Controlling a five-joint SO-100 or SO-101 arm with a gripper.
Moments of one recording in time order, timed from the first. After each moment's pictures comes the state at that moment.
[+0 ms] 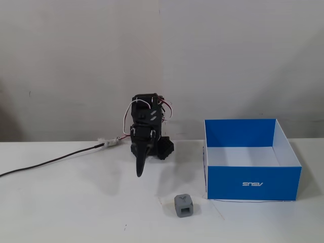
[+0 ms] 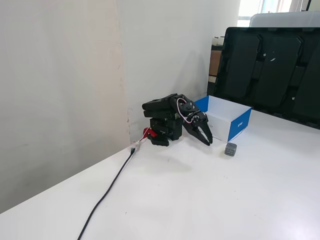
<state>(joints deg) -1.3 186.6 168.2 60.2 4.7</state>
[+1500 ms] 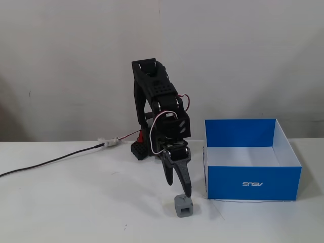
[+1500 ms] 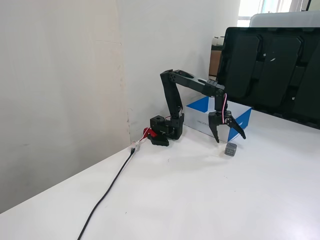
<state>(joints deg) -21.3 95.3 115.0 68.5 4.0</state>
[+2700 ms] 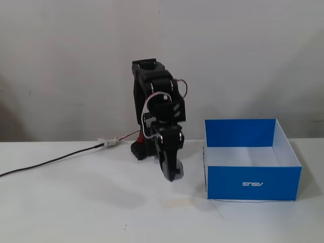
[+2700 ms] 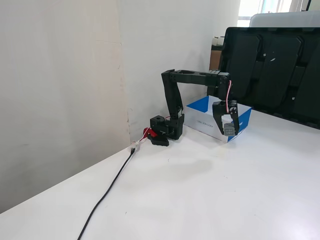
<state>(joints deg) -17.1 94.9 95.6 84.6 4.7</state>
